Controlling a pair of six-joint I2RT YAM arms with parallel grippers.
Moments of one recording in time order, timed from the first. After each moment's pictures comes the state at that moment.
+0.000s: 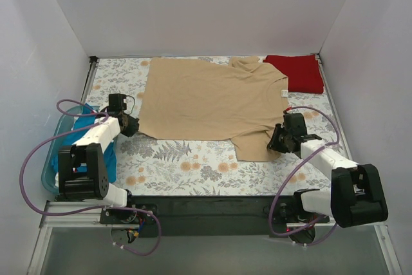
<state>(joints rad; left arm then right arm) 0.05 1.47 0.84 -0.43 -0.14 -1.00 0.17 1.24 0.52 -0.24 -0.09 0.45</state>
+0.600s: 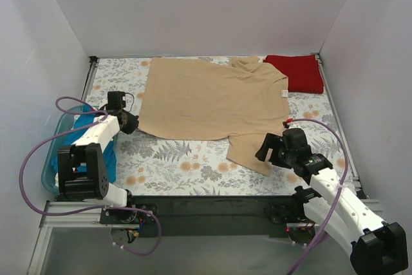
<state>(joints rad) 0.05 1.47 0.87 -0.43 -0.13 -0.98 0.38 0.76 0.41 -0.49 -0.07 0.61</state>
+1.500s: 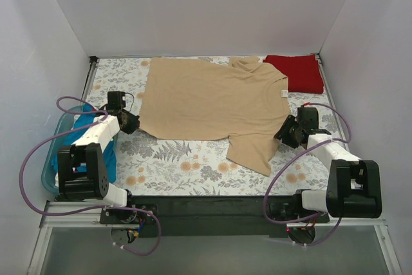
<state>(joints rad) 0.05 1.47 0.87 -0.42 -0.09 -0.97 0.01 1.29 0.58 -0.23 -0.11 0.55</state>
